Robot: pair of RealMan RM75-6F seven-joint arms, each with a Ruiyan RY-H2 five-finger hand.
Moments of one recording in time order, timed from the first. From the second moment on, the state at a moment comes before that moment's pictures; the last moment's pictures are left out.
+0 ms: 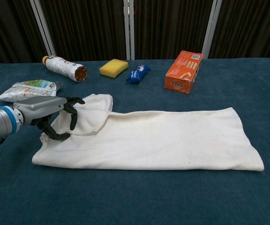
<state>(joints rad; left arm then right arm) -0.71 -1.67 -0.07 -1.11 1.31 0.82 0.03 0.18 -1.16 0.00 -1.42 -1.63 1.50 0.18</state>
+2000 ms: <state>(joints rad) -0.72 -1.65 -0.11 -1.16 1.26 0.80 0.04 0.17 -1.16 0.02 -1.42 -1.64 1.50 0.20</state>
